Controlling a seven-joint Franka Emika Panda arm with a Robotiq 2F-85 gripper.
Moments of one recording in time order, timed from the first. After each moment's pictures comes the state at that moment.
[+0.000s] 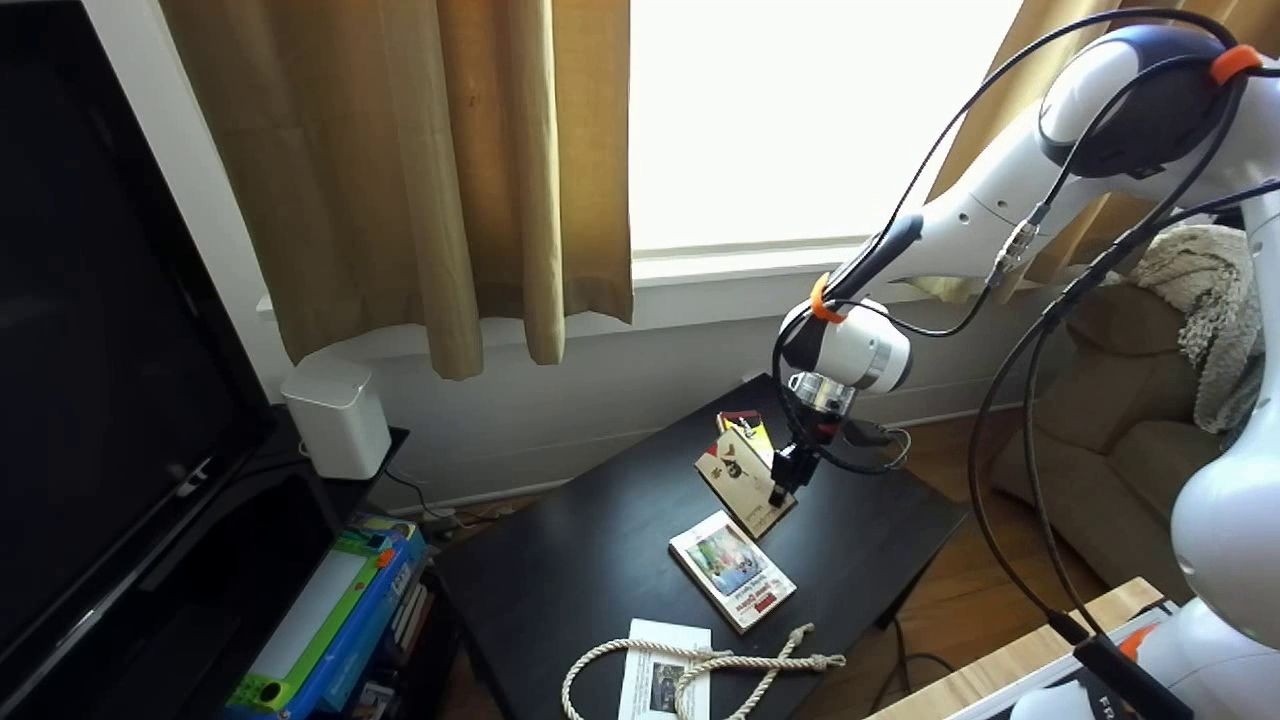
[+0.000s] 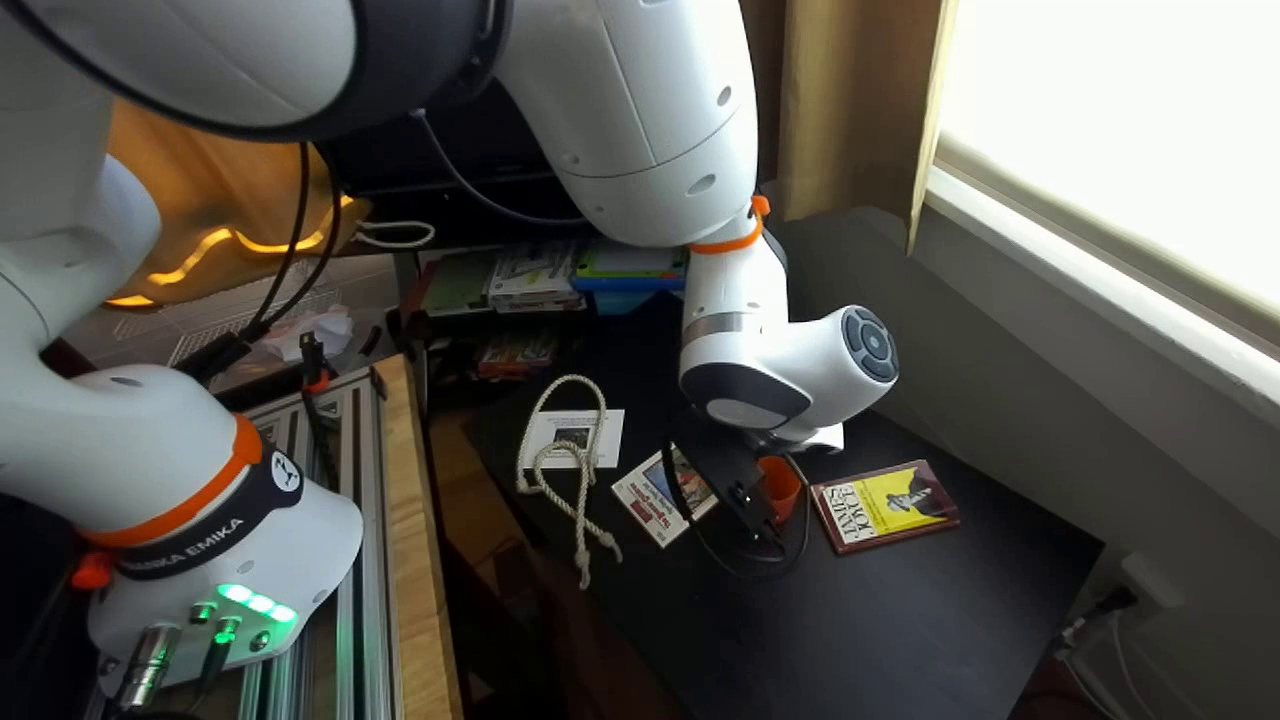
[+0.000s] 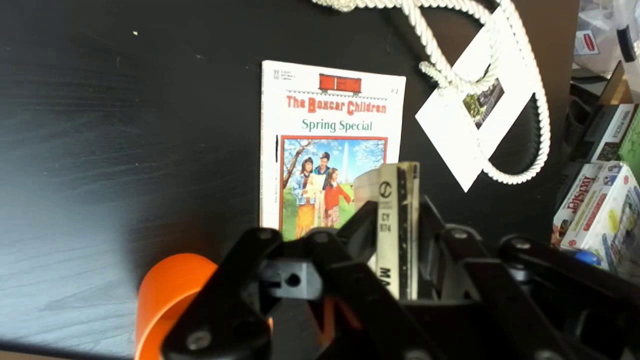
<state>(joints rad) -0.46 0.89 0.28 -2.05 0.24 2.48 -0.83</state>
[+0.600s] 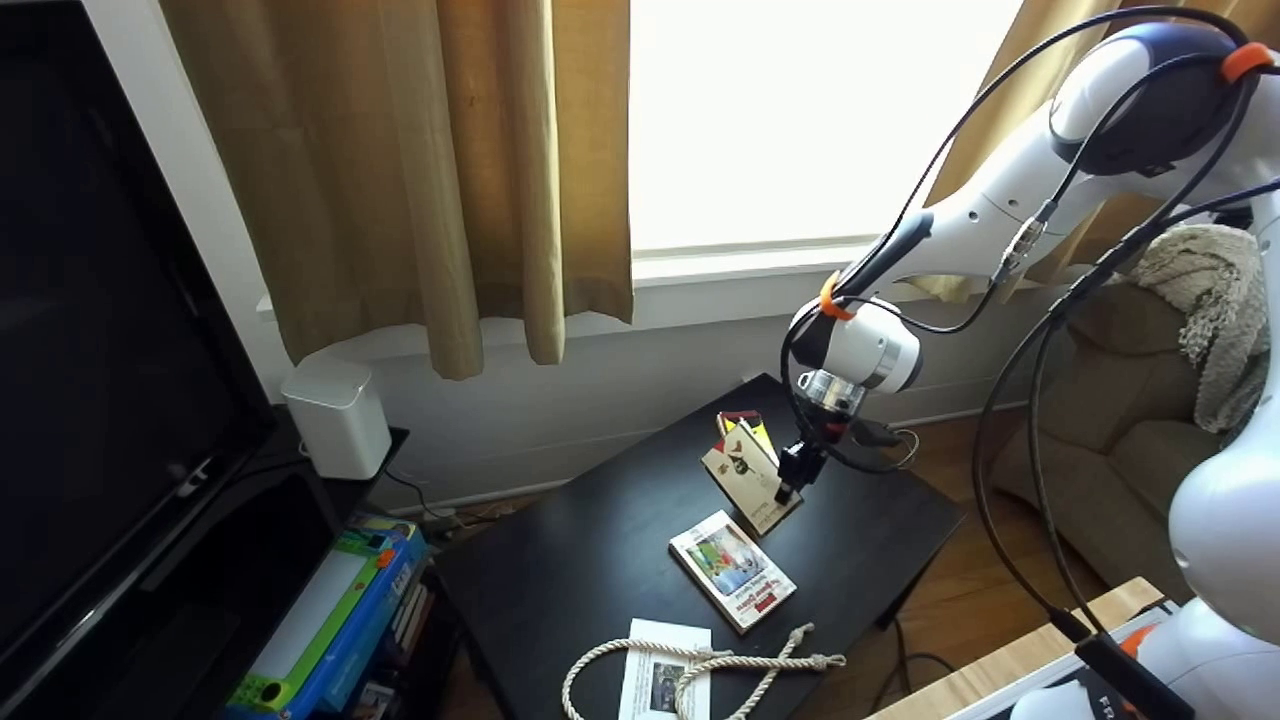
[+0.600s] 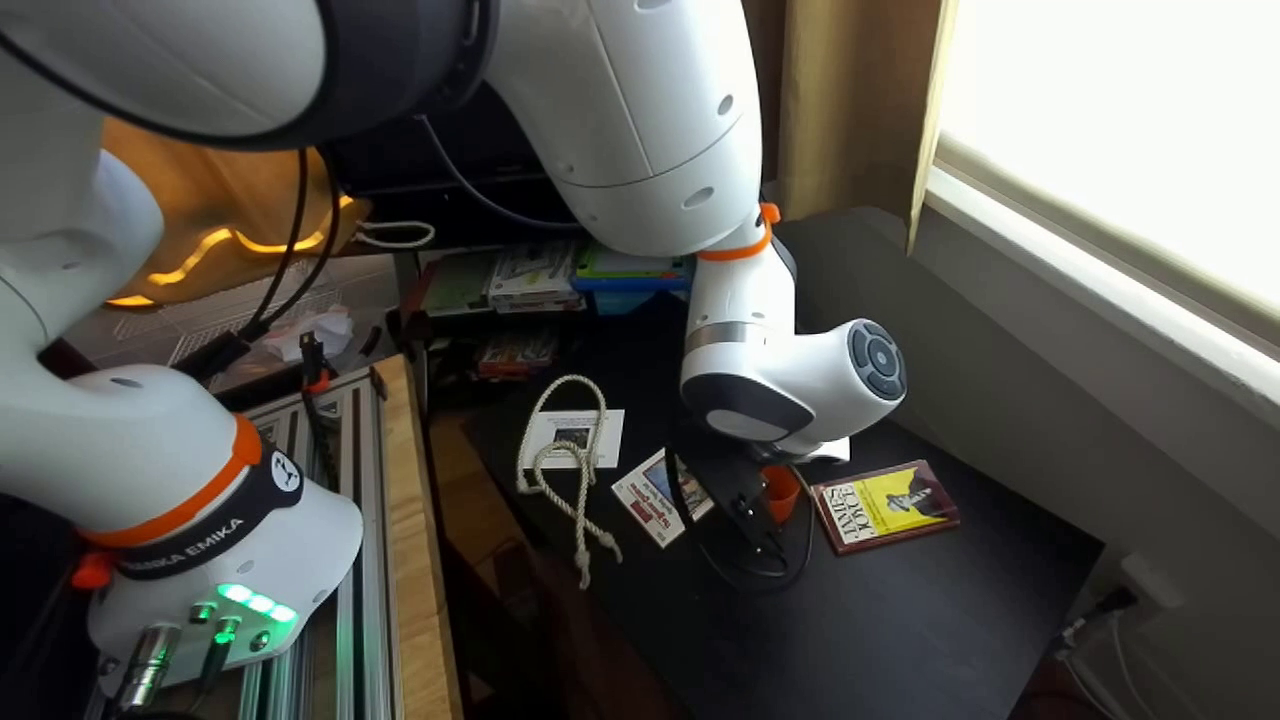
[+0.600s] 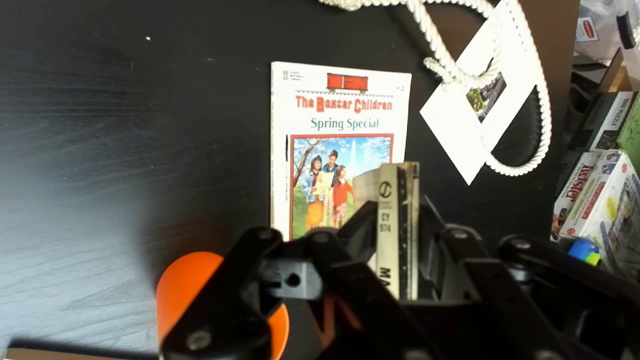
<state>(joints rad) -0.48 0.89 0.28 -2.05 0.26 2.48 -0.86</state>
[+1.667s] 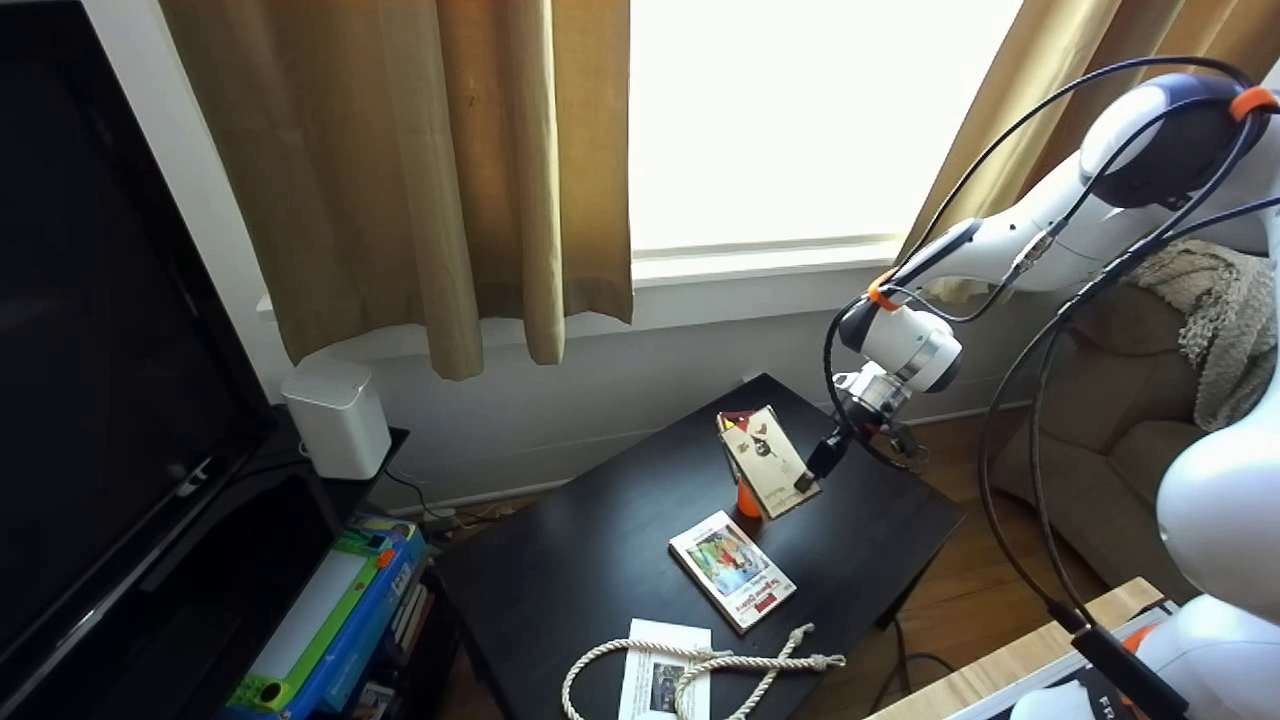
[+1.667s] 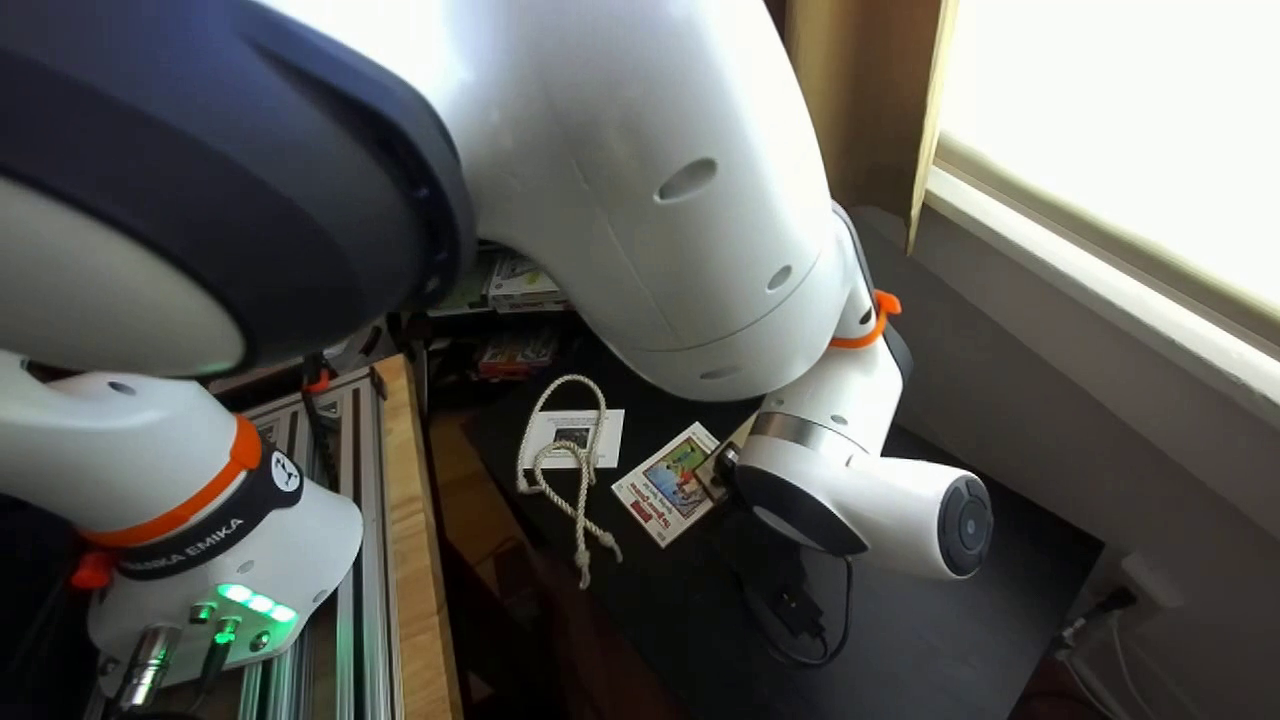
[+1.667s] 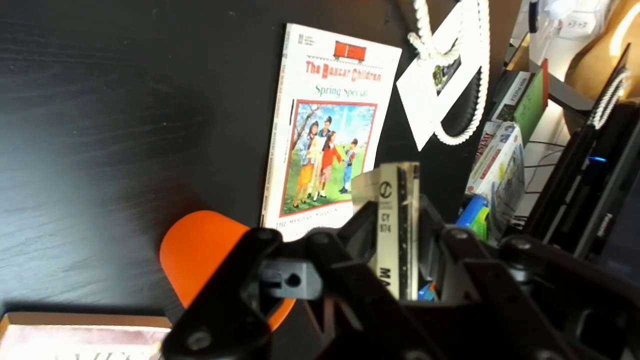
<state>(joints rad) -0.66 1.00 0.28 -1.89 0.42 2.26 -1.27</state>
